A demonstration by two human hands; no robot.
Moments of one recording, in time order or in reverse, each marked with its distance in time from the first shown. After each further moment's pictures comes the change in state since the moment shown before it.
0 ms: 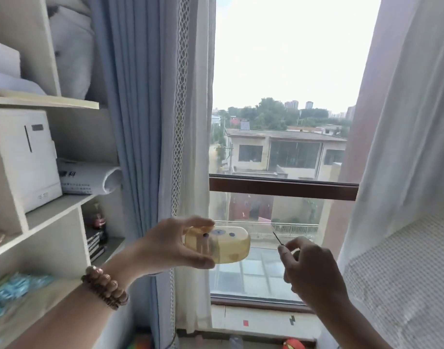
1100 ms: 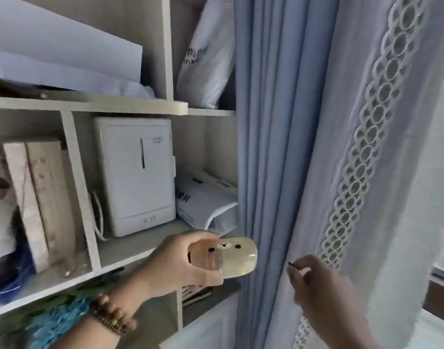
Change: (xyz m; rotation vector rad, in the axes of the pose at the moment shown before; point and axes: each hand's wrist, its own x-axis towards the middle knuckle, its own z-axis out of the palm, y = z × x) left_hand 0.162 -0.261 -0.160 0.049 0.734 -0.651; right_hand 0.358 -0.188 0.371 0.303 -0.585 -0.520
